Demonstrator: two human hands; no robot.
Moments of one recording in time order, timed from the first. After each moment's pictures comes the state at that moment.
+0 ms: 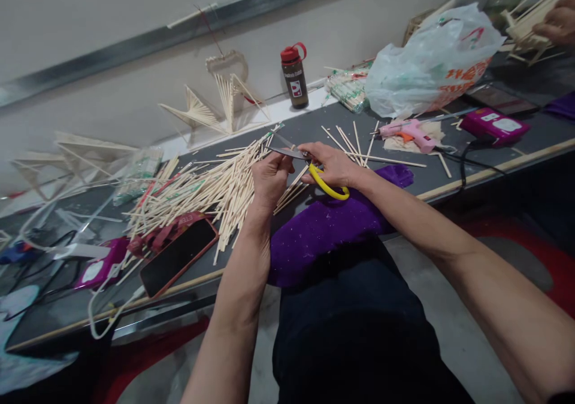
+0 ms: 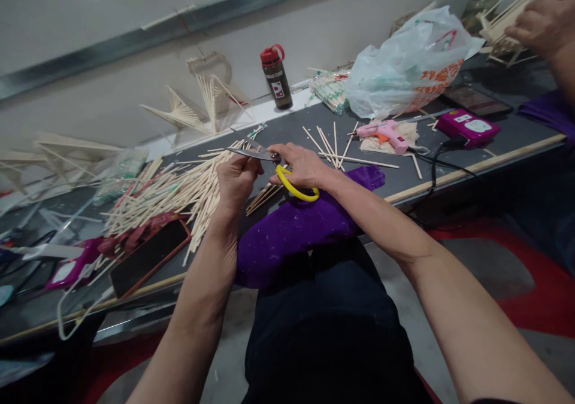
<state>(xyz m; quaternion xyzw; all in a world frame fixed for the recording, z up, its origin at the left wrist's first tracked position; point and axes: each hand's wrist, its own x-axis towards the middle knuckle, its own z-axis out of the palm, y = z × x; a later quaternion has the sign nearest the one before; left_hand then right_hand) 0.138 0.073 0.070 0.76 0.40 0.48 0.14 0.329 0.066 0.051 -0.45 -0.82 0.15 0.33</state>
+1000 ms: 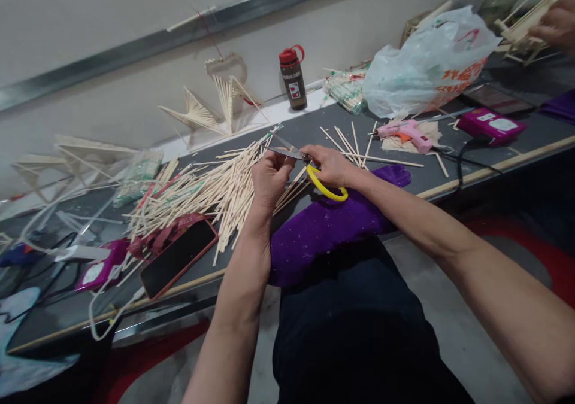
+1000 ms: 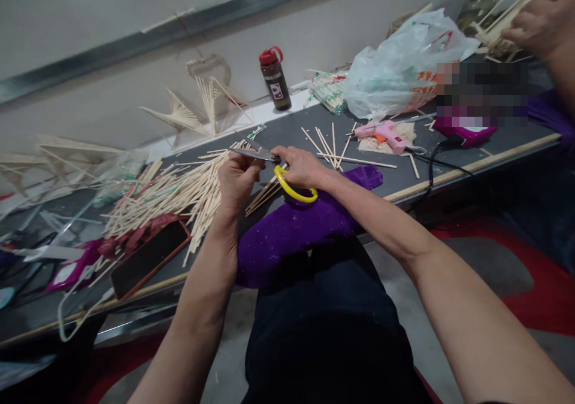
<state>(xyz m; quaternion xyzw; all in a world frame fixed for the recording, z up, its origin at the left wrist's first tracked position) 0.143 0.076 0.065 0.71 0.45 0.49 0.23 0.327 0.068 0.052 -0.48 -0.81 0.16 0.31</state>
